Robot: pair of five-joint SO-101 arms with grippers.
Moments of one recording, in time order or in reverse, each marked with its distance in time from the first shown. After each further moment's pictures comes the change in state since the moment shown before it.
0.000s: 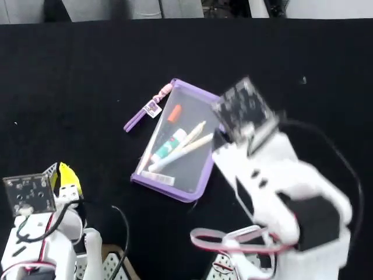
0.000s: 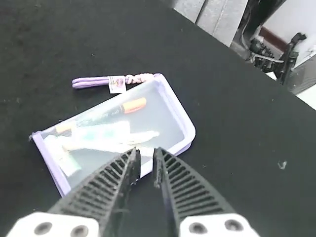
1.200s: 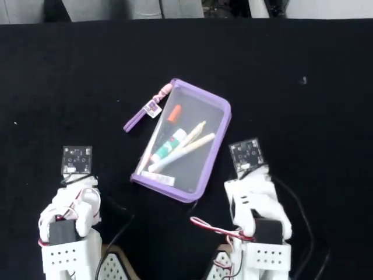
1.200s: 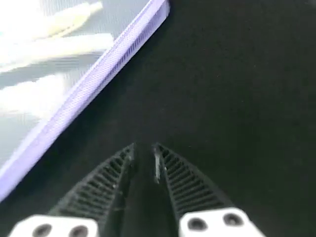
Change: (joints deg) left arm 0.0 0.4 45.3 -15.1 -6.9; right arm 21.1 -46.2 82.4 -26.1 -0.4
